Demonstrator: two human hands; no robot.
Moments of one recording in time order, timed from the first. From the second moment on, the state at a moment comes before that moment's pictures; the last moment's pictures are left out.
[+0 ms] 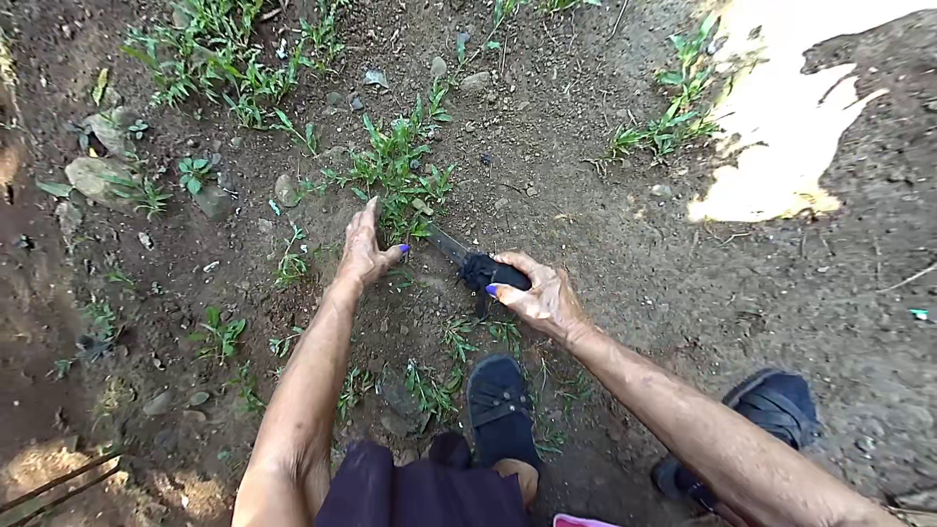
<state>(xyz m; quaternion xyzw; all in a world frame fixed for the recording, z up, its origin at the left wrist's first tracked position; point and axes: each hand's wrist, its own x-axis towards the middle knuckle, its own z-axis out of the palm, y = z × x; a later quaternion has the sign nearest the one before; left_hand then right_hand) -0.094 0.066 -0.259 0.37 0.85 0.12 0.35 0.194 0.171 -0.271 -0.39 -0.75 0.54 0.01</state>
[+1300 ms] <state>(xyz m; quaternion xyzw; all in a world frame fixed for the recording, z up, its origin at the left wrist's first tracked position) -0.085 0.069 -0.275 0.18 0.80 0.41 0.40 0.190 0.176 -0.294 -0.44 -0.57 0.69 0.03</state>
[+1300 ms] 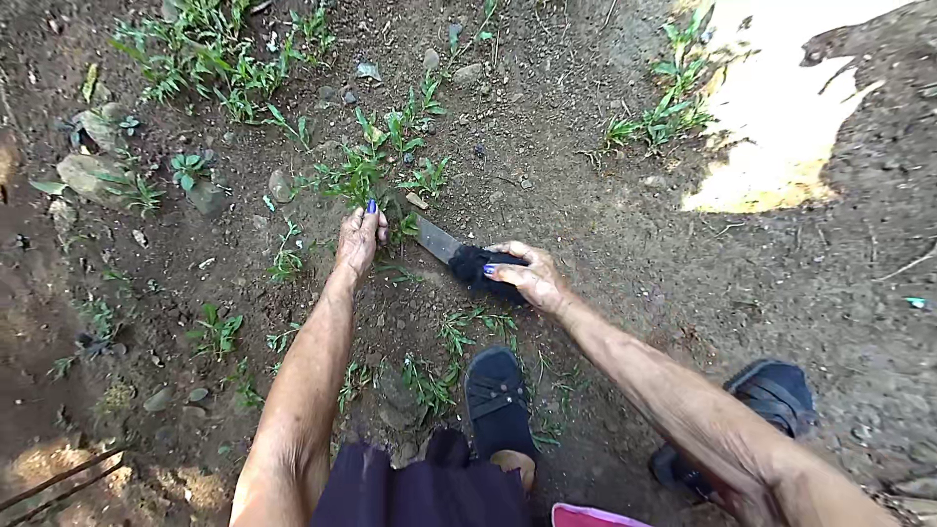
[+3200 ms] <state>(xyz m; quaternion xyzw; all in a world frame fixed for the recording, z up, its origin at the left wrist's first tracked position) -0.068 0.065 -0.280 0.38 0.87 0.12 0.27 0.244 0.177 -0.243 -0.49 -0.54 0.68 -0.02</state>
